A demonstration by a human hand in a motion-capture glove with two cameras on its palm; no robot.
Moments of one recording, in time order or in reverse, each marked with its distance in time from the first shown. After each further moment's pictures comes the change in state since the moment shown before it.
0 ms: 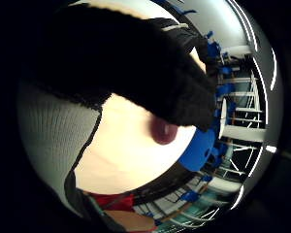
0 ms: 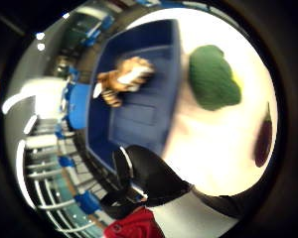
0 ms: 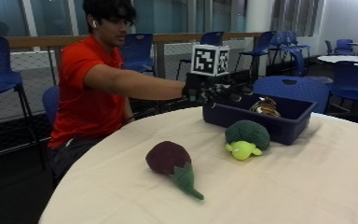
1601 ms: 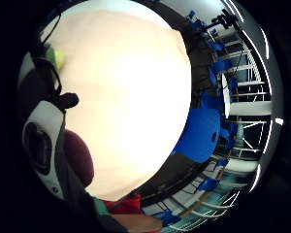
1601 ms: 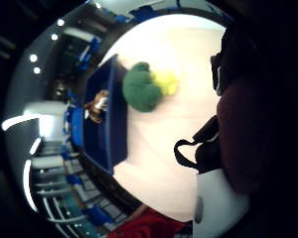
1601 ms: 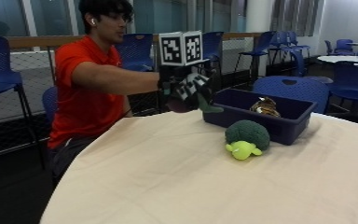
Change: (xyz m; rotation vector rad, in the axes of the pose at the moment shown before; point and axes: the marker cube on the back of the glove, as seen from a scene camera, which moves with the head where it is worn) arm 0.101 0.043 -0.022 0.093 -0.082 0.171
